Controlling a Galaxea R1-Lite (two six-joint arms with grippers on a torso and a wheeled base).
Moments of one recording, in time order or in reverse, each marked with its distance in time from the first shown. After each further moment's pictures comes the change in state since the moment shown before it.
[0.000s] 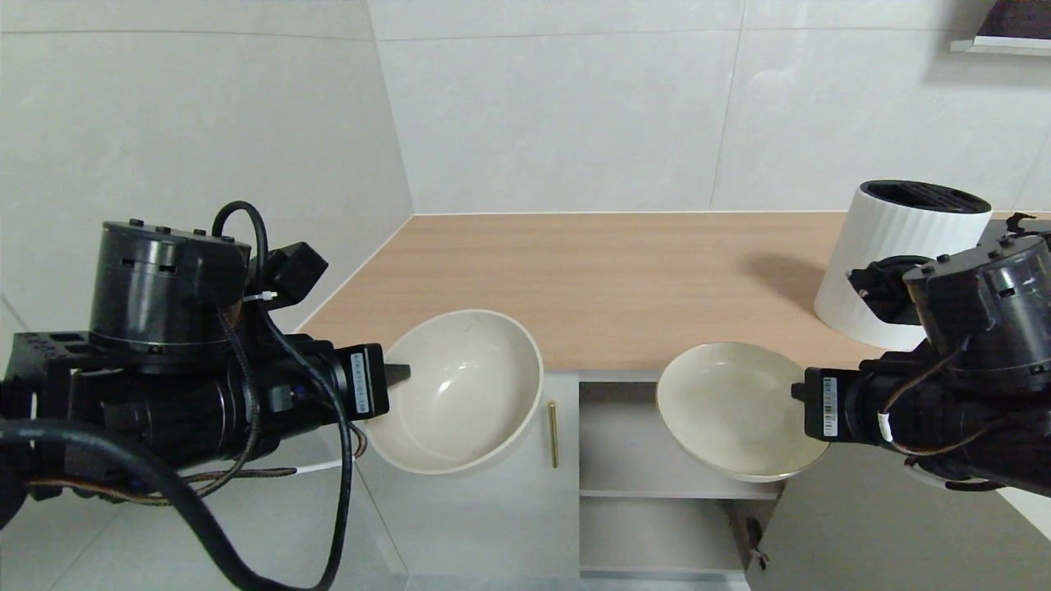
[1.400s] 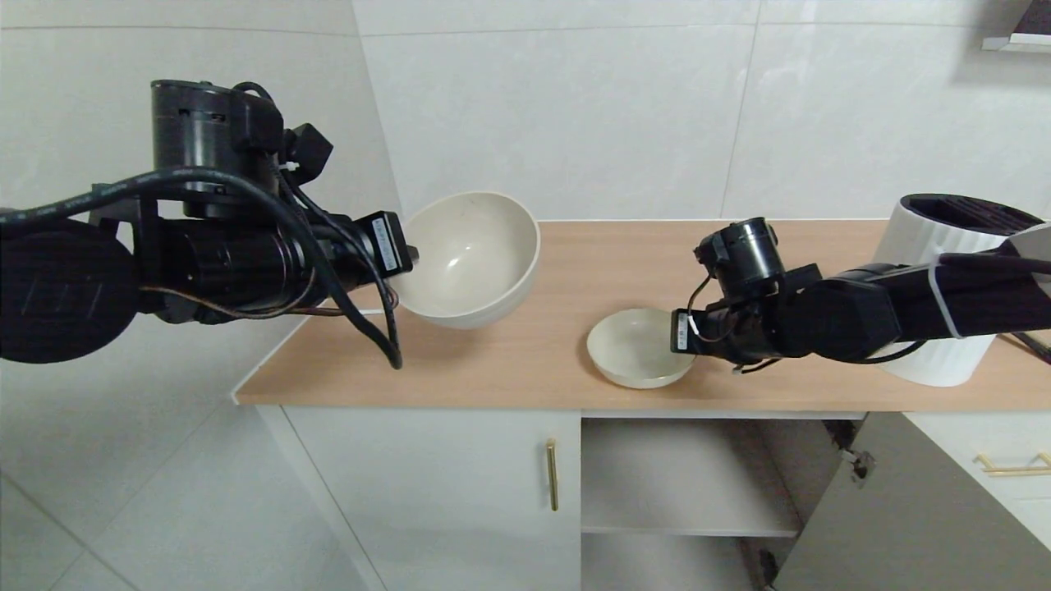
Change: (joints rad) left arm 0.089 0.193 -0.404 0.047 0.026 -0.004; right arm -0.144 0.584 -0.562 -0.003 0.151 -0.050
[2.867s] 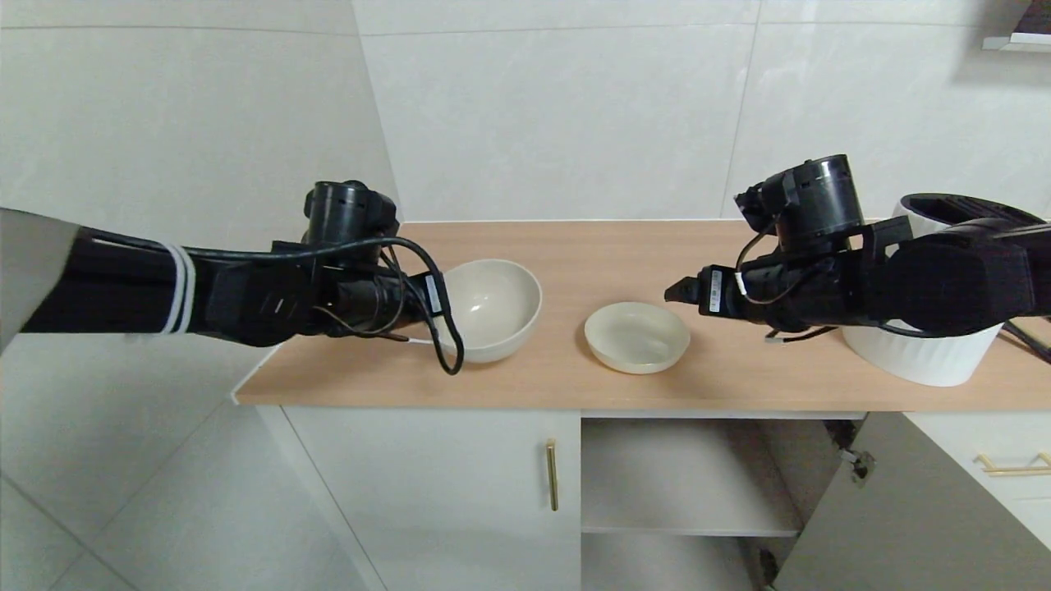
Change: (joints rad) left arm 0.060 0.297 -0.116 0.003 0.007 0.001; right arm -0.016 -0.159 0.033 0.004 0.073 -0.018
